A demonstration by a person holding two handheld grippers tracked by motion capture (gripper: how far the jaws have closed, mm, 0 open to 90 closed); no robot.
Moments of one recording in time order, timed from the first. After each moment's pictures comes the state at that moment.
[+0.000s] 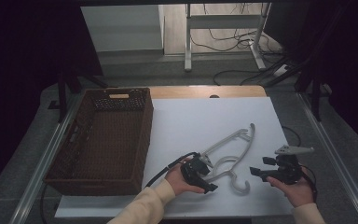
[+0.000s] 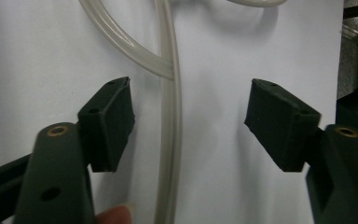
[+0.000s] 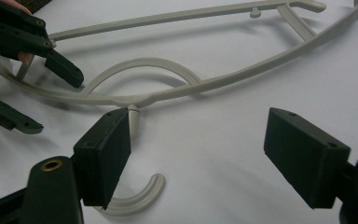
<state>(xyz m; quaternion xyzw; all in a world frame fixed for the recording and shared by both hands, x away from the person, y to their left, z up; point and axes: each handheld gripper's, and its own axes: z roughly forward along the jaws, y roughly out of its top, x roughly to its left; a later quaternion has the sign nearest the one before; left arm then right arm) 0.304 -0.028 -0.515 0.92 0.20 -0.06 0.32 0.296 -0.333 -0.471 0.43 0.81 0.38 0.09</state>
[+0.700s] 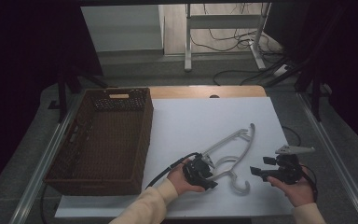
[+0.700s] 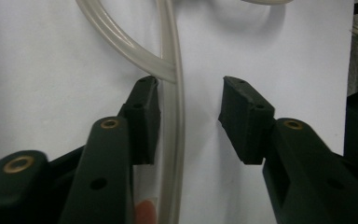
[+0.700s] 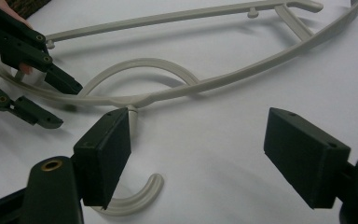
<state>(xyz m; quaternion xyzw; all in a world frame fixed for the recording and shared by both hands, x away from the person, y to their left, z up) 0.305 -0.033 -0.518 0.92 0.21 -0.05 0.32 0.296 -0.334 -0.471 0.43 0.81 0.38 0.09</state>
